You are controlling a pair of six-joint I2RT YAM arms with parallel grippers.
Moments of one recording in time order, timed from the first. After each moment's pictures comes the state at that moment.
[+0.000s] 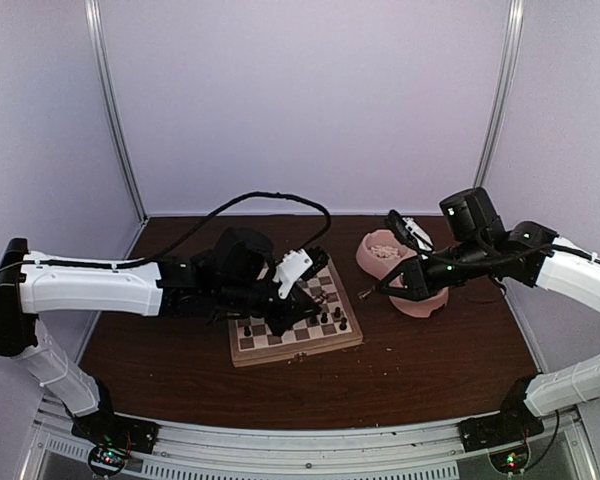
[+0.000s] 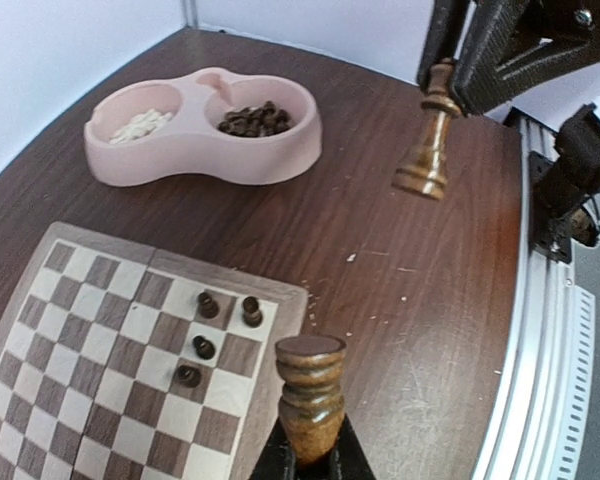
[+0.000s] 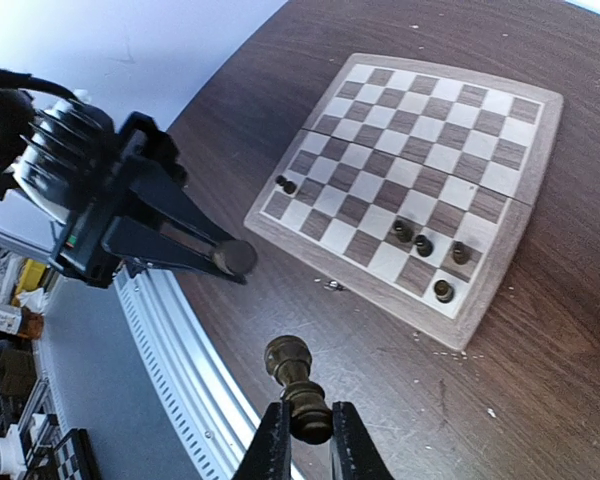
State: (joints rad) left arm -1.08 1.56 1.10 -0.12 0.14 -0.03; right arm 0.71 1.15 1.06 -0.60 -0.45 0.29
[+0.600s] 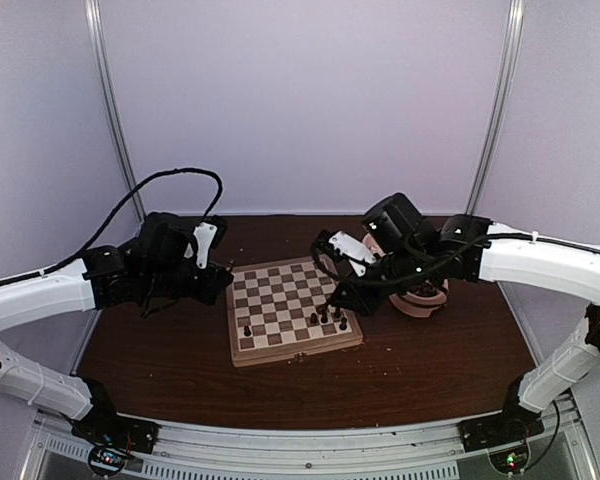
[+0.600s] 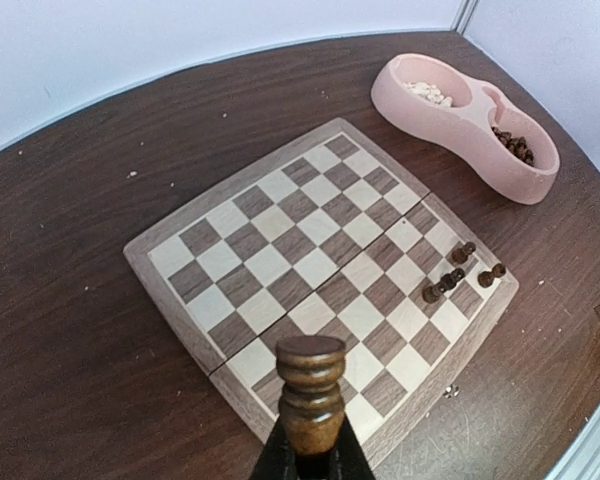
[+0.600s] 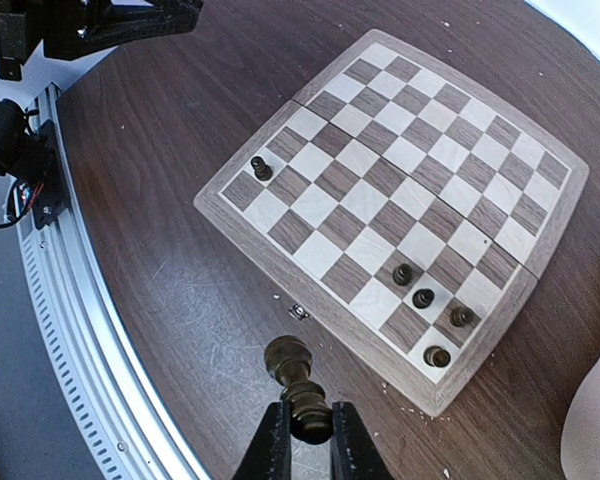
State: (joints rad) left arm -0.84 1.20 0.92 -0.36 -0.16 -0.30; right arm 0.96 1.44 1.27 -0.64 -0.12 0.14
